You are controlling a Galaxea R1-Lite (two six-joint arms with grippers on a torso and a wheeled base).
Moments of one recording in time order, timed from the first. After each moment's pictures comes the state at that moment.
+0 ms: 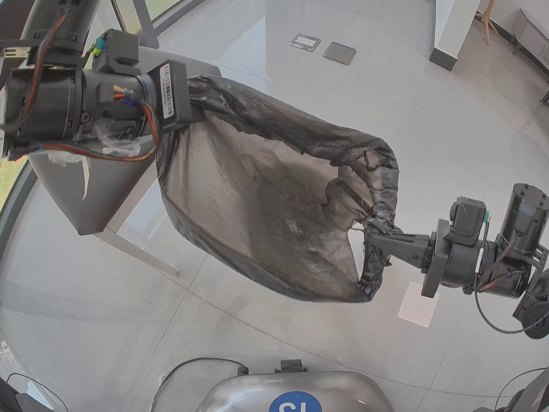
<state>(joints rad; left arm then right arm) -0.68 1.51 -1.58 0.43 0.16 -0.40 0.49 1.58 -0.47 -1.03 0.50 0.20</state>
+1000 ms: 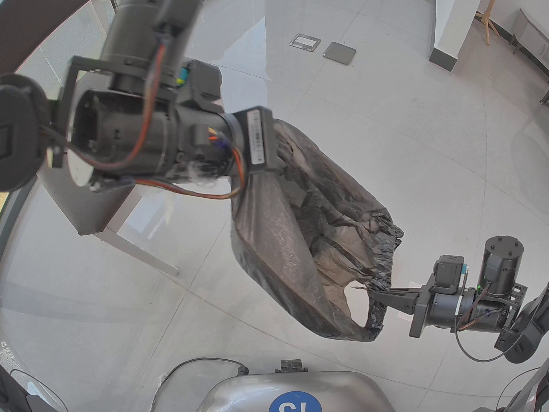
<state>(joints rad) -0.79 1.66 -1.58 0.35 0.16 -0.41 0.45 1.76 -0.23 -1.22 0.44 0.21</state>
